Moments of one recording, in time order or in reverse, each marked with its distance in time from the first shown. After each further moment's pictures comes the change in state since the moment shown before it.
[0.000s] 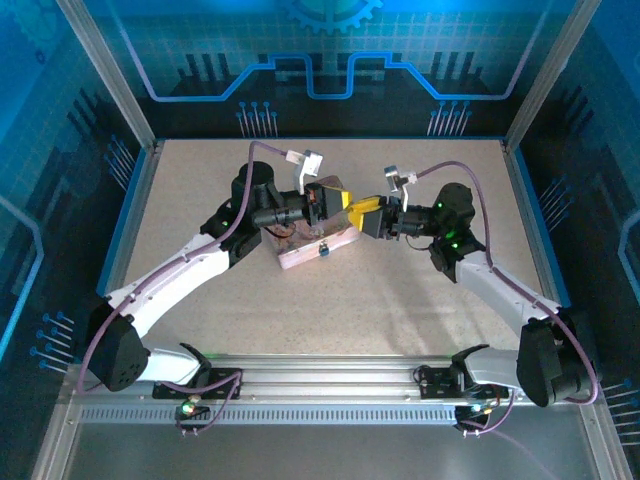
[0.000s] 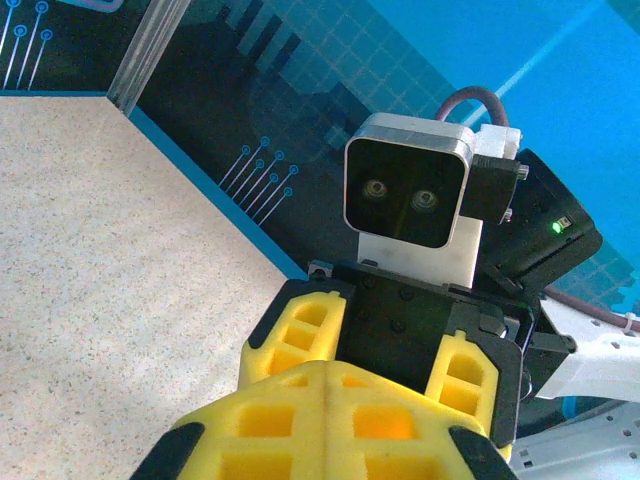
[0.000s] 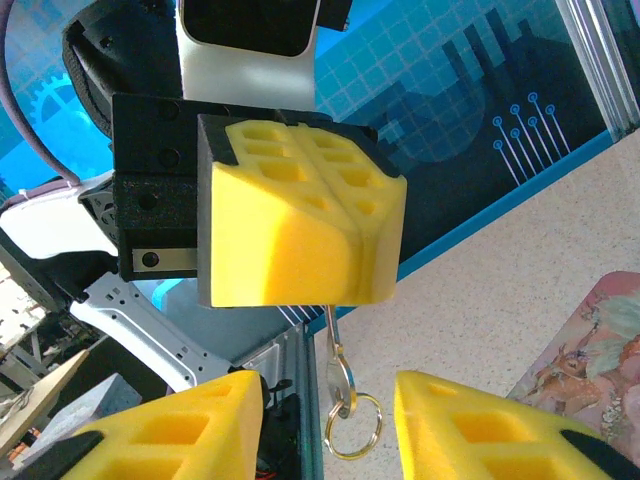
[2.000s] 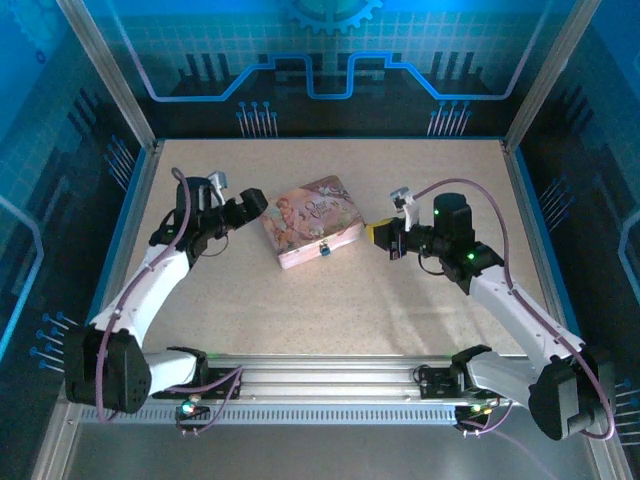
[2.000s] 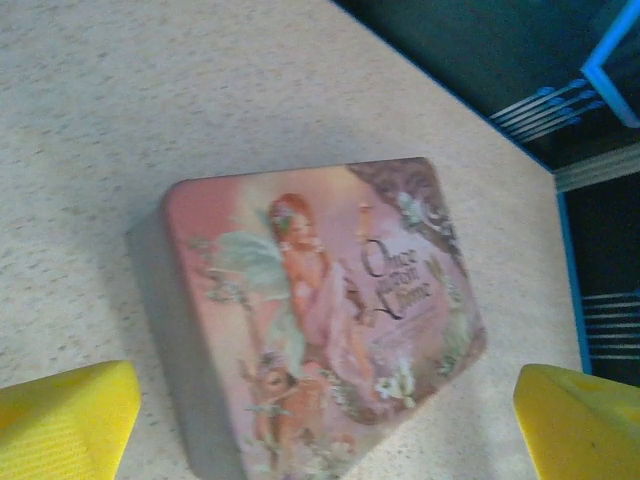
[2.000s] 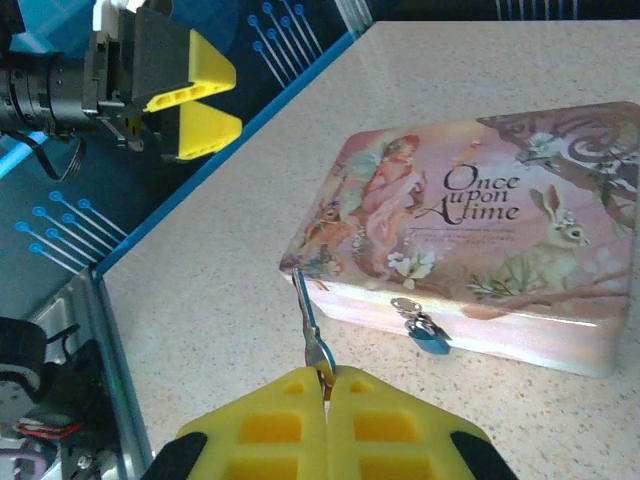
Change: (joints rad) left arm 0.478 -0.127 -0.227 -0.424 -0.312 -0.057; right arm 0.001 -0.177 0.001 -0.743 0.430 -0.481
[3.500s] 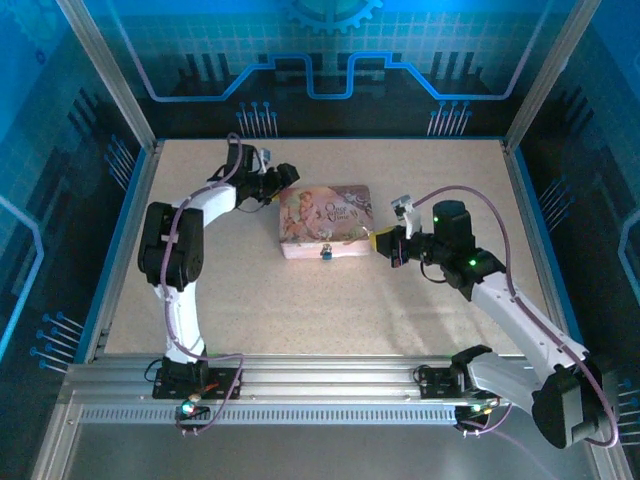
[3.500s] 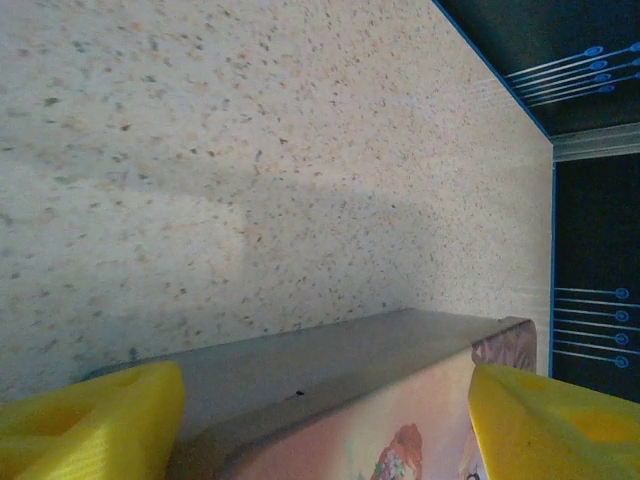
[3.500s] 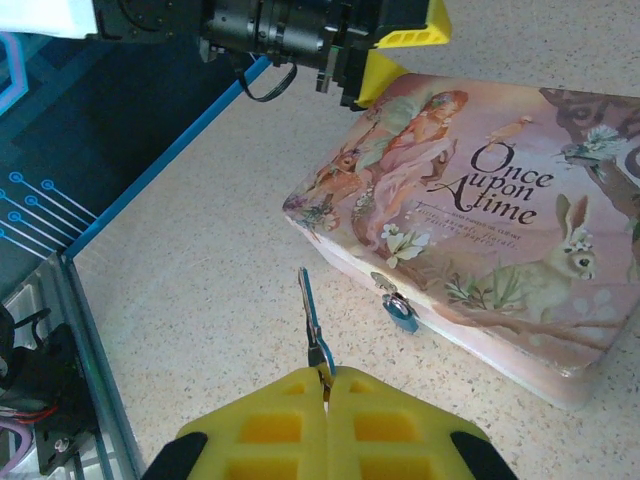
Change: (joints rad) left arm -0.038 0.827 0.545 0.183 0.250 -0.065; right arm 0.013 -0.048 -0.038 -0.065 0.055 -0.017
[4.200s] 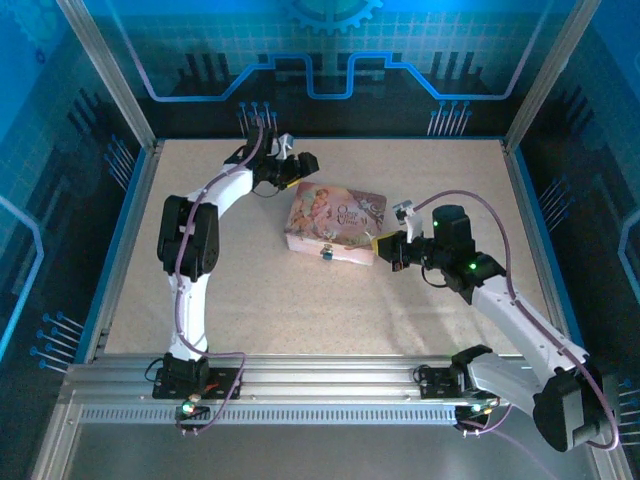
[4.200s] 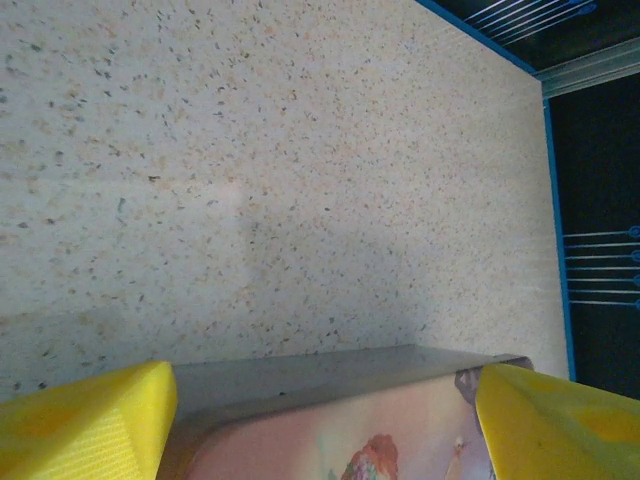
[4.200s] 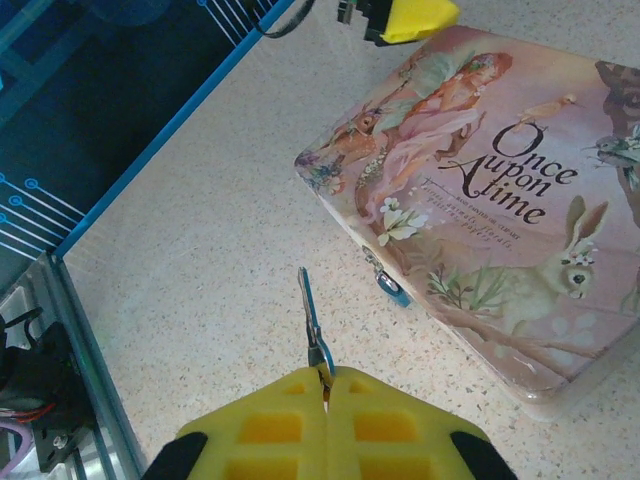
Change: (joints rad) left arm -0.065 0.125 0.314 -0.218 0.004 0.158; right arm 0.000 -0.008 -0.030 -0.018 0.025 0.030
